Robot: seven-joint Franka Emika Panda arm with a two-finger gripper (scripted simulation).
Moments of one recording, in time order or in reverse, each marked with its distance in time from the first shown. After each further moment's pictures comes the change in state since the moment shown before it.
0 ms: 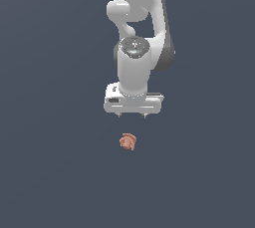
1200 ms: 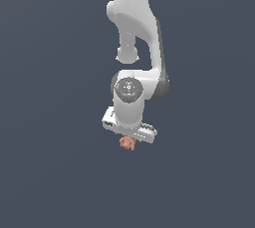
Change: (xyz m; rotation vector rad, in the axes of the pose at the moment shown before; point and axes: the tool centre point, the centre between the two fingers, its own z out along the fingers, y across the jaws) arm 0.053 0.013 0.078 -0.009 -0.025 0.297
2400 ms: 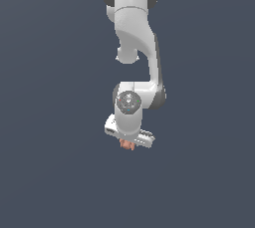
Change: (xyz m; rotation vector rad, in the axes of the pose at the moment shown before) arm 0.001 0.000 0.050 0.000 0.000 0.004
